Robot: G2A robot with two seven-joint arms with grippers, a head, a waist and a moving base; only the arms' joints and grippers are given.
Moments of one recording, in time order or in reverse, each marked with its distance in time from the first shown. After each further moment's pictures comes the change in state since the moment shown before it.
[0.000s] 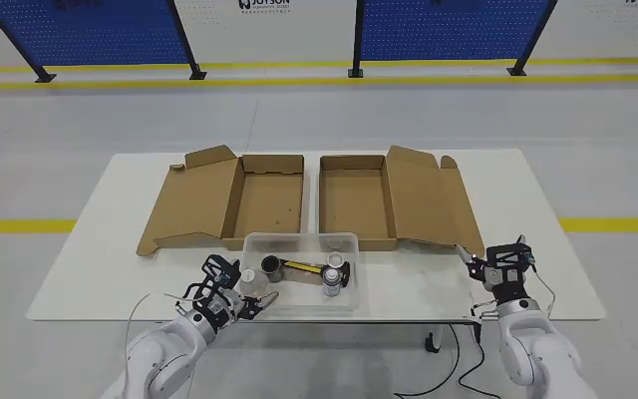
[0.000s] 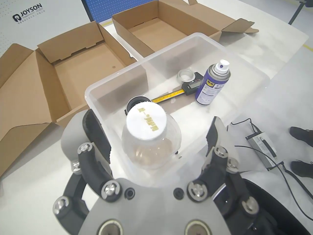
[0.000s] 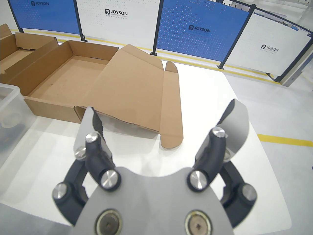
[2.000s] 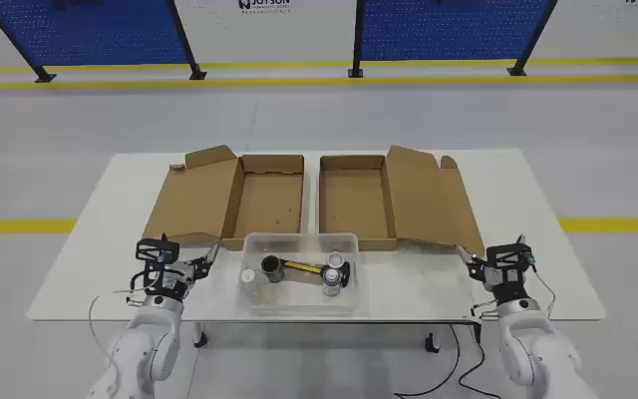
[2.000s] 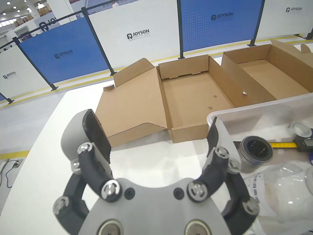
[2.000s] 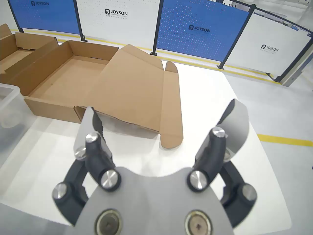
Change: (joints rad) left arm -0.040 -0.014 -0.088 0.095 0.099 0.444 0.244; right arm 0.000 0.000 0.000 0.000 0.000 0.000 0.000
